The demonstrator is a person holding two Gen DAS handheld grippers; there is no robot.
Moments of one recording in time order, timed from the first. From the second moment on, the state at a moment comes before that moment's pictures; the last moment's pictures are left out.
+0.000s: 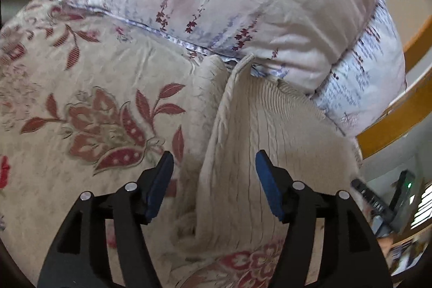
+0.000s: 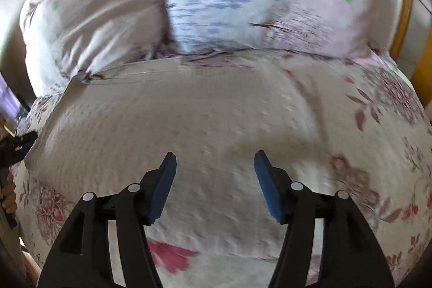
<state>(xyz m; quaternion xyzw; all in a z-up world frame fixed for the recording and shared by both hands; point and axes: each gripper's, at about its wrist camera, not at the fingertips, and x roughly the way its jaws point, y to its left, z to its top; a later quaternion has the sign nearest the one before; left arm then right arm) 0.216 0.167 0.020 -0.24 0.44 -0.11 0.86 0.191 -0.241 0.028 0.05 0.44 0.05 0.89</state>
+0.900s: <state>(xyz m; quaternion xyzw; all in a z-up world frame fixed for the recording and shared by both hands) 0.261 0.166 0.004 -0.36 0.43 -0.14 0.82 0.230 -0.187 0.029 -0.01 0.44 0.06 0.90</state>
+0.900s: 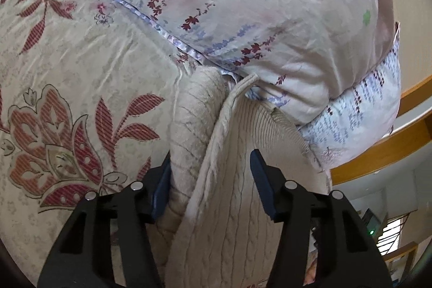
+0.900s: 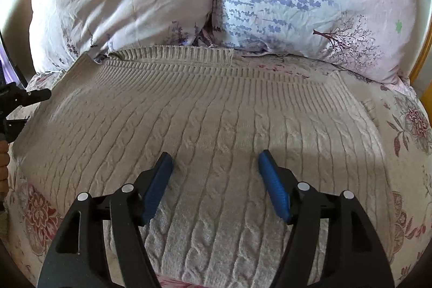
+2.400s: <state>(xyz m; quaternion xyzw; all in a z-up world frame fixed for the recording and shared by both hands) 0.282 -0.165 0.046 -0.37 0.49 -0.40 0.68 0.137 -0.376 0.026 0.21 0.37 -0.04 0.90</state>
